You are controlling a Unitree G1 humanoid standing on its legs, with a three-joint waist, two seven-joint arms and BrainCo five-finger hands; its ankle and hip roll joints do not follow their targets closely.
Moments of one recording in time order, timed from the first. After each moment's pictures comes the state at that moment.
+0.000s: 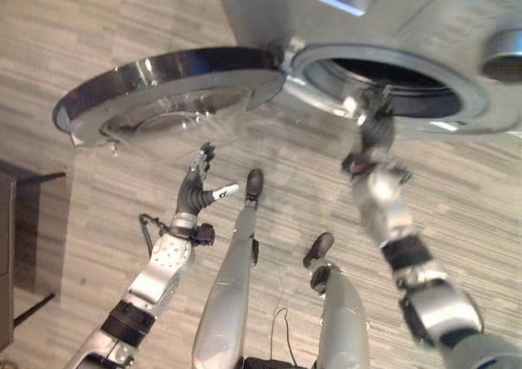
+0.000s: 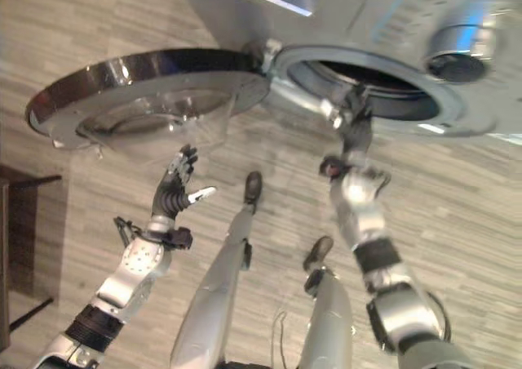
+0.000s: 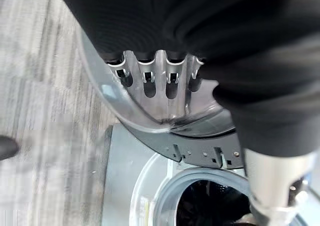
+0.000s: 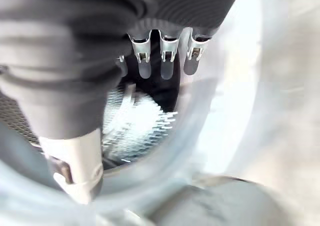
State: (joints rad) left arm -0.18 0.48 -0.34 0.09 -0.39 -0.21 0.28; right arm -0.43 -0.32 0.31 0.32 0.57 -0.25 -0.31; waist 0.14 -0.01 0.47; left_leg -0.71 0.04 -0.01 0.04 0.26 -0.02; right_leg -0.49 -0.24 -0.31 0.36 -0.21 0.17
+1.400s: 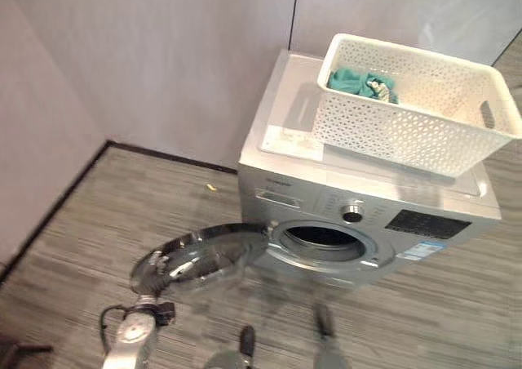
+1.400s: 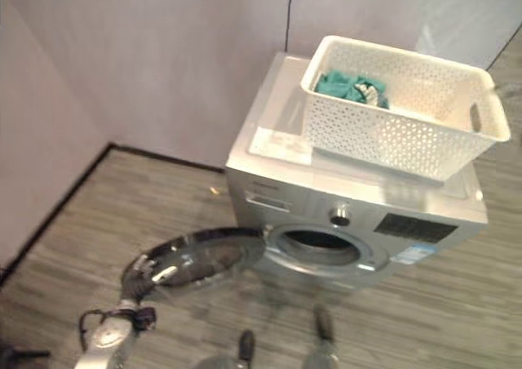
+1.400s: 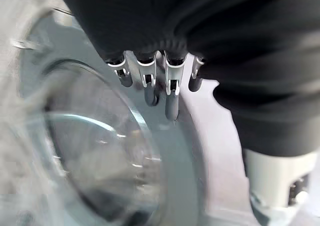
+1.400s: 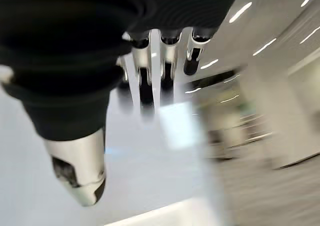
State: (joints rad) left arm 0.19 0.42 -0.08 0.41 -0.37 -0.13 0.12; right arm -0.78 -1.36 0.29 0.64 0.03 0.05 -0.19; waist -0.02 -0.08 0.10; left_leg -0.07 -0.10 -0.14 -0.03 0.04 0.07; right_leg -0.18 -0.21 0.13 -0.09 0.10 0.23
